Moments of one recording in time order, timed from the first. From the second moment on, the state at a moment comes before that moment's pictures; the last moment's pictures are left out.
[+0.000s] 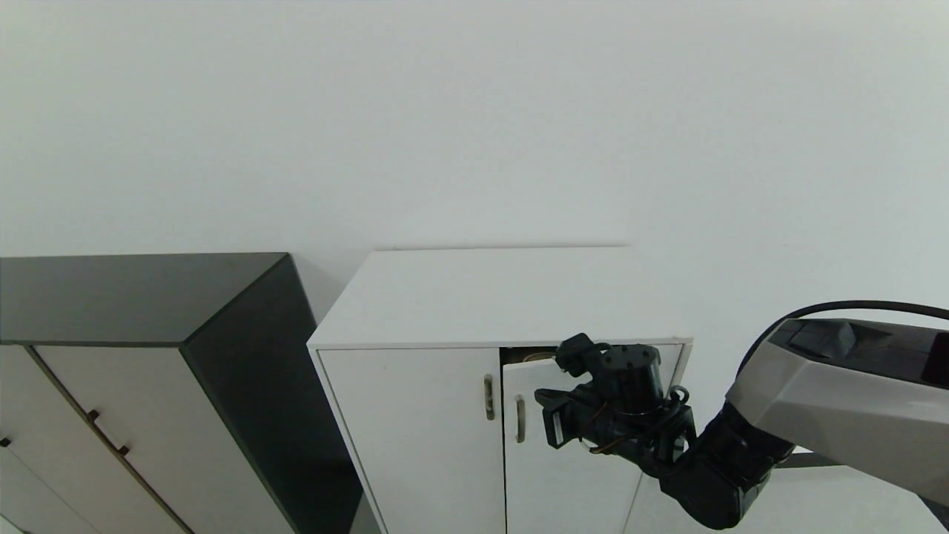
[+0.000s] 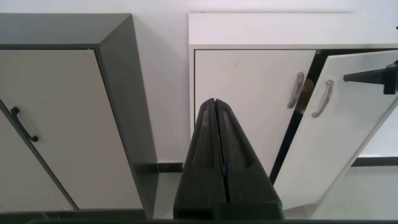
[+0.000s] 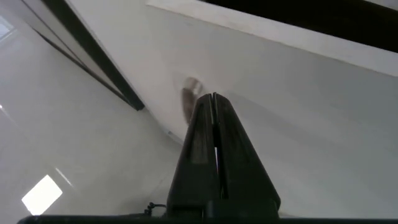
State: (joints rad) left arm 0.00 0.00 0.00 0.00 0.01 -0.01; right arm 0.67 2.26 -0.87 -1.04 0.02 0.09
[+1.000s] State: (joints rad) left arm 0.00 0.00 0.00 0.00 0.02 -0.01; right arm 0.62 2.34 -0.96 -1.04 0.02 0.09
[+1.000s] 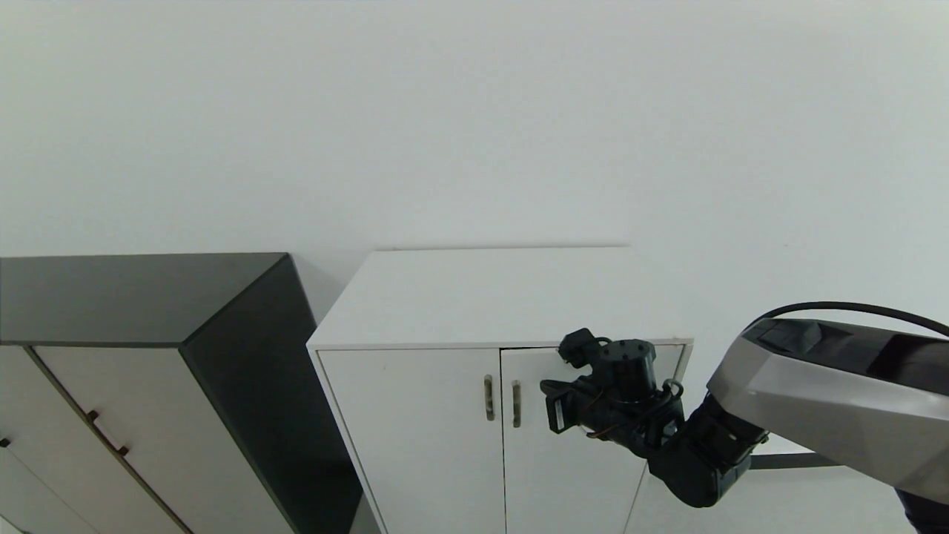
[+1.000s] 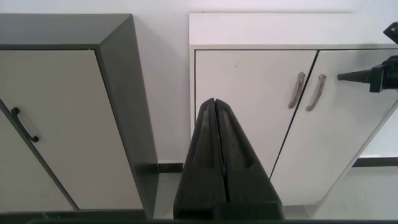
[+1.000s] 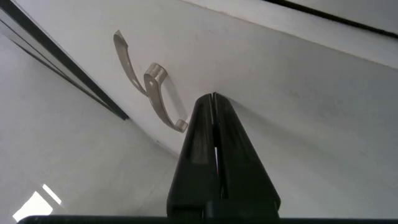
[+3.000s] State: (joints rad) left arm 0.00 0.00 0.00 0.00 0.02 -0.01; right arm 0.59 2.40 -1.02 -1.04 0.02 0.09
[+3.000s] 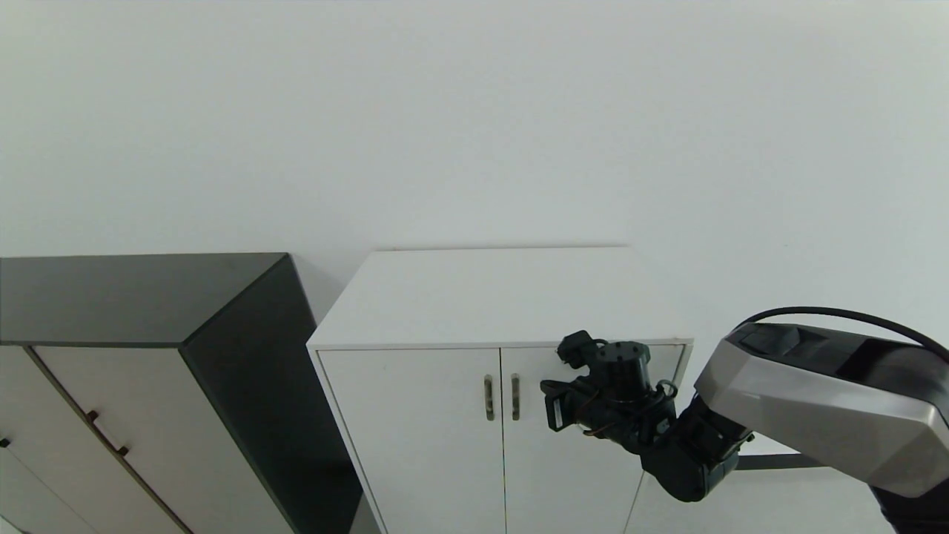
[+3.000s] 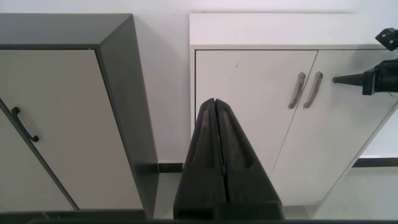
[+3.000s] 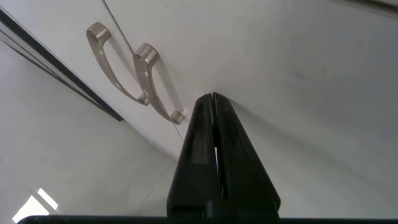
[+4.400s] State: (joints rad) left arm 0.00 0.00 0.00 0.00 0.02 -0.01; right arm 0.64 1.87 -0.08 -1.47 -0.36 0.07
